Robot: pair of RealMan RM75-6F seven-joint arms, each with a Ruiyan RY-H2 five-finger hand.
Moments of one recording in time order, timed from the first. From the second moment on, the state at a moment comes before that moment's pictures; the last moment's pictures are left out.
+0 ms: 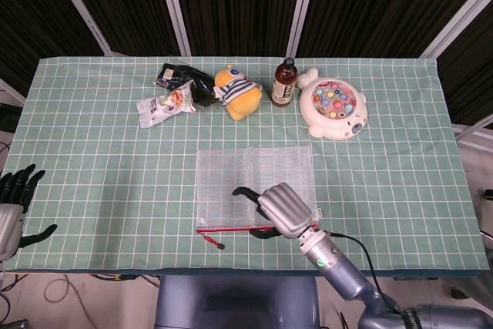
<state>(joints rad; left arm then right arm) -0.10 -1.14 -0.03 -1.55 1.54 1.50 0.00 0.63 -1.50 0.24 -1.94 -1.33 0.99 -0.34</state>
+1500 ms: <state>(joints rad) -0.12 -1.14 -0.03 -1.53 1.54 1.48 -0.05 0.75 -2.15 0.20 -1.43 -0.91 1.11 -0.60</state>
